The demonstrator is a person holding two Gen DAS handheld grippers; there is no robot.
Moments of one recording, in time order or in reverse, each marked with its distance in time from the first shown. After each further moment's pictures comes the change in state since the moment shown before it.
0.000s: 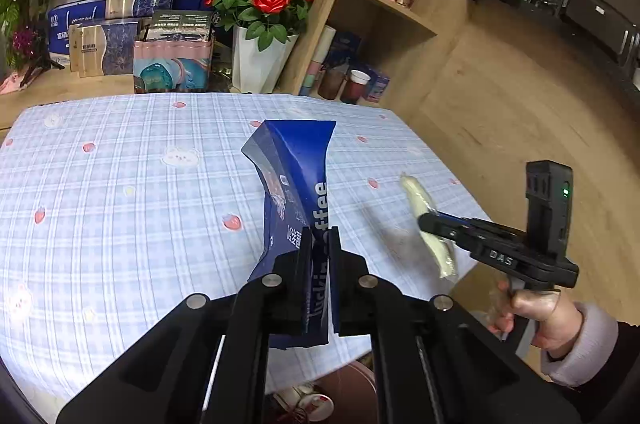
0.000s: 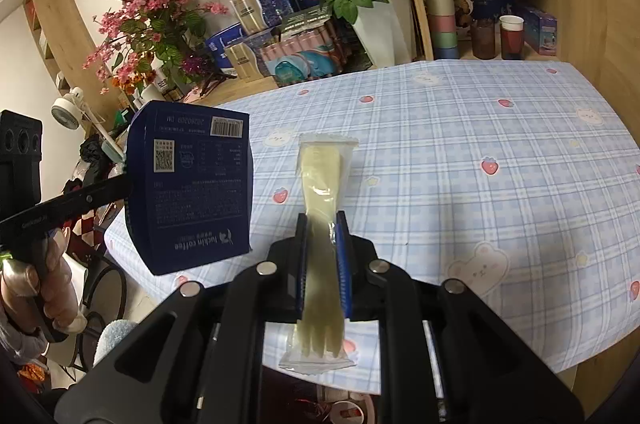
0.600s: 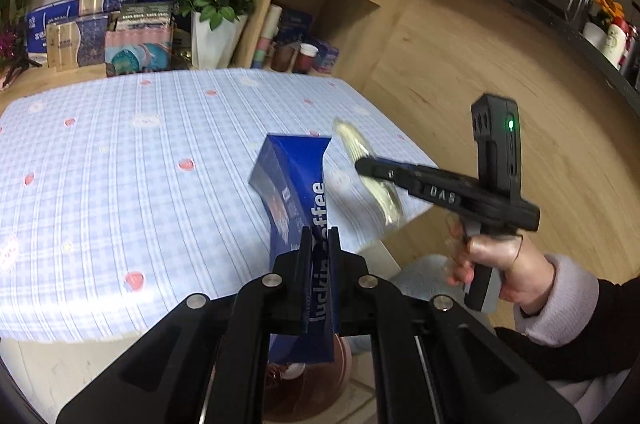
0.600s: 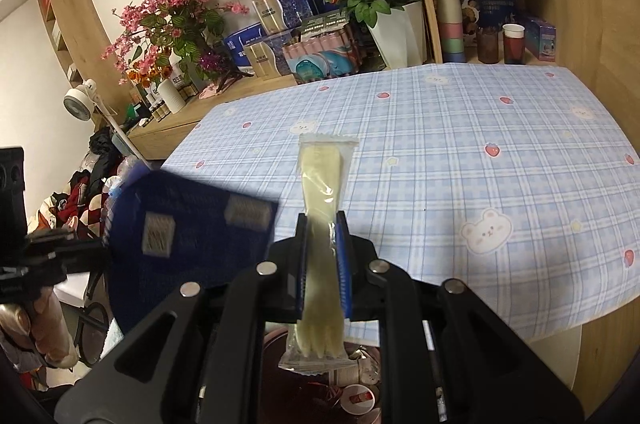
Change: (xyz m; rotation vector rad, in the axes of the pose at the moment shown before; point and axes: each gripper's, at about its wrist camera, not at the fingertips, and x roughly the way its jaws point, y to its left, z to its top) left arm -0.064 -0.061 -0.077 0.070 0.073 -0.102; right arm -0.045 0.031 -0.040 -0.020 -0.025 0.010
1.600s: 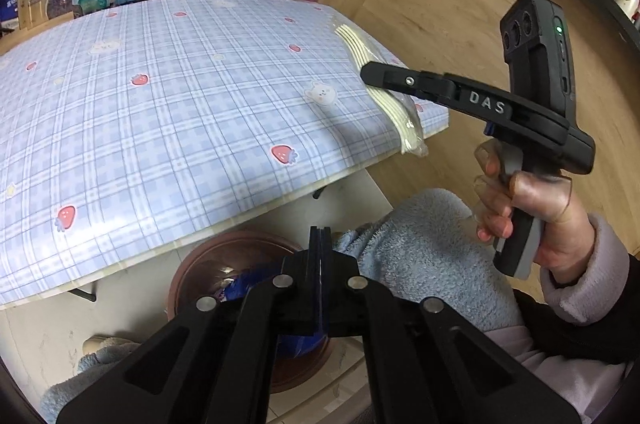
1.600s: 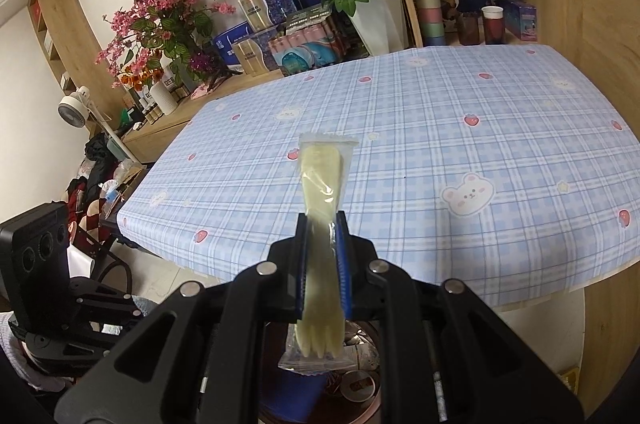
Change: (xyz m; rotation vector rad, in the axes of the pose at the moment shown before) left arm 0.078 -0.015 -0.050 0.006 0.199 -0.023; right arm -0.012 -0.018 -0.031 0.043 0.010 -0.017
